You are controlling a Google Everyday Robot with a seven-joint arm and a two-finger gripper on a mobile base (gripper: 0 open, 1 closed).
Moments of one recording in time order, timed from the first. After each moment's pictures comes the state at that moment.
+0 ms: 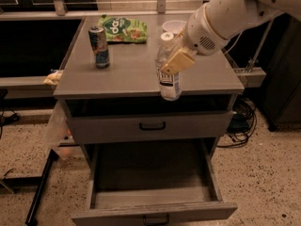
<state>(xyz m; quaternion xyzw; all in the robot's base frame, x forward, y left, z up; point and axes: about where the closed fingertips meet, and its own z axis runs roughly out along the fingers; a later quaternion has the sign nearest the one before) 0.578 -0.071 0.956 -0.60 0.72 0.09 0.34</state>
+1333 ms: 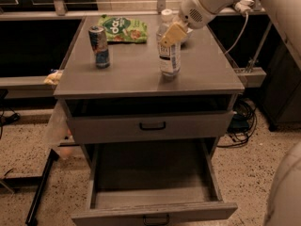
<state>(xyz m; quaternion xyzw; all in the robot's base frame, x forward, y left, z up) 0.696 -0.076 0.966 -0.54 0.76 0.09 0.35</state>
